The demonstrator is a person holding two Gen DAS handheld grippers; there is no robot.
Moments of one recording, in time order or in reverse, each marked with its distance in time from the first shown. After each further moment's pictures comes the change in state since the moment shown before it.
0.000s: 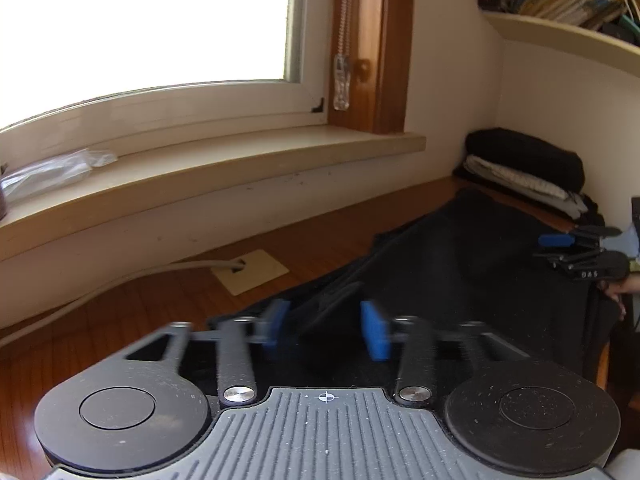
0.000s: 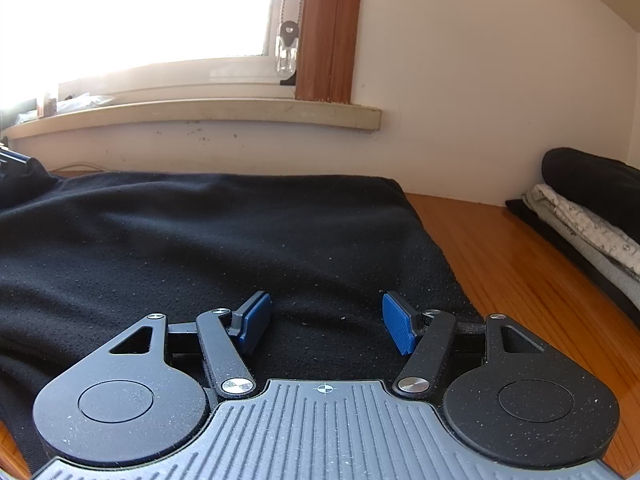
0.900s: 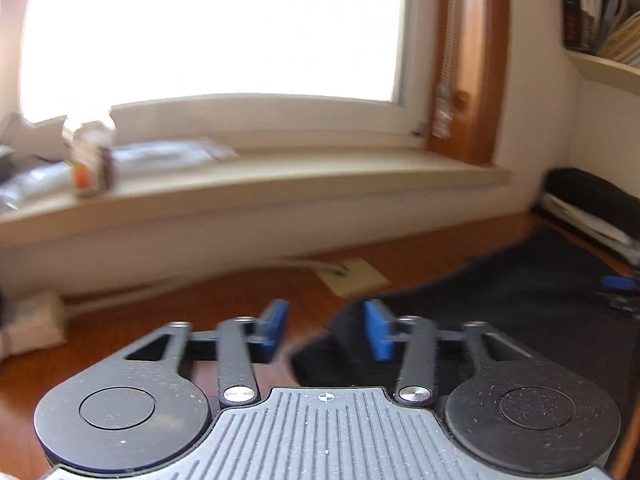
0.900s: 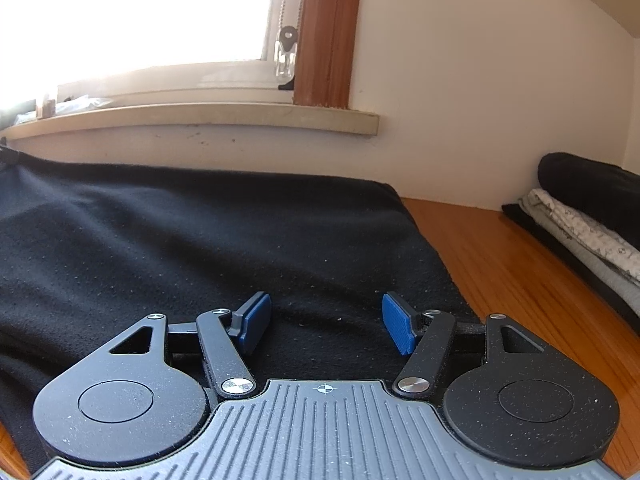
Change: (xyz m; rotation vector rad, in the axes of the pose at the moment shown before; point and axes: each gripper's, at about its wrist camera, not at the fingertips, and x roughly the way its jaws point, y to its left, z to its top) left arm -0.035 0.044 -0.006 -0.149 -0.071 0.258; right arm -0.001 -0.001 0.000 -0.003 -0.016 -0.011
